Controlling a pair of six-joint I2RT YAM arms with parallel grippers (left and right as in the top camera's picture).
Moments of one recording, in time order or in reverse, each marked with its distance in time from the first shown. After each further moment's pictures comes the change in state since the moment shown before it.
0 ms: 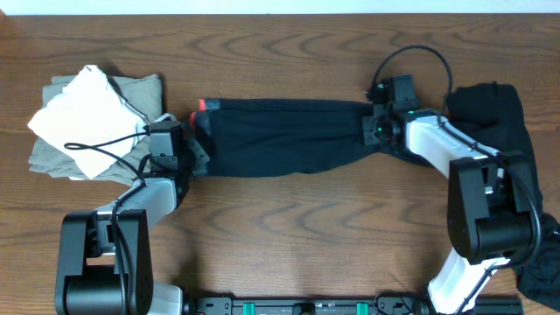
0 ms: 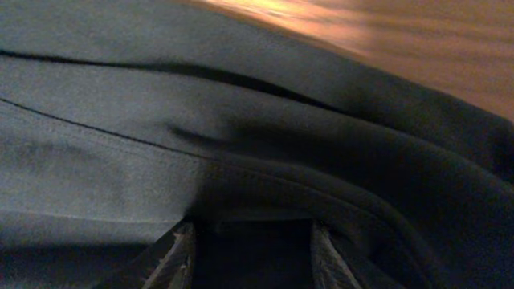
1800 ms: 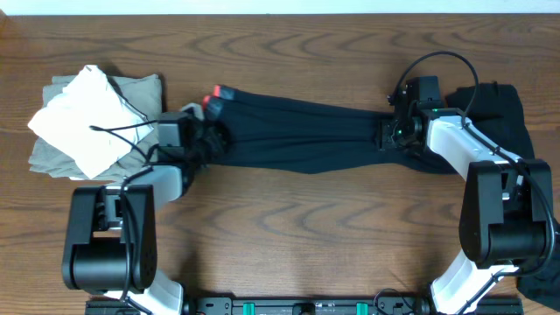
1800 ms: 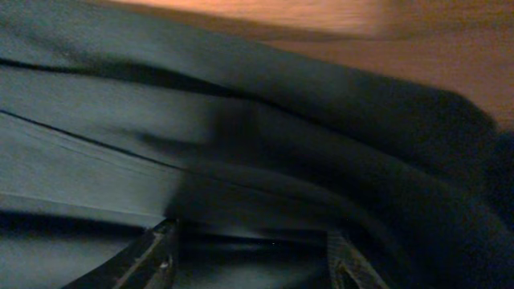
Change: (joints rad) left arm -0.010 0.137 0.071 0.077 0.326 0.050; right arm -0.089 -0.044 -0.011 -0.112 -0.080 0.027
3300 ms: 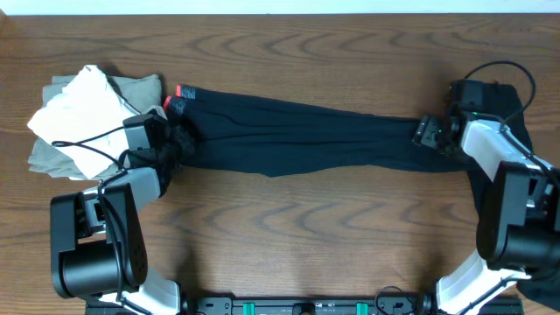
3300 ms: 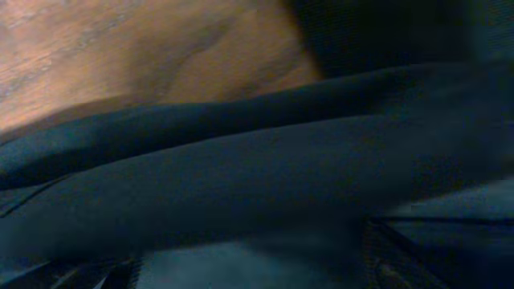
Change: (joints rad) left arm 0.166 -0.010 -0.007 0.013 -0.048 0.020; right arm -0.209 -0.041 -0.025 -0.004 0.228 0.177
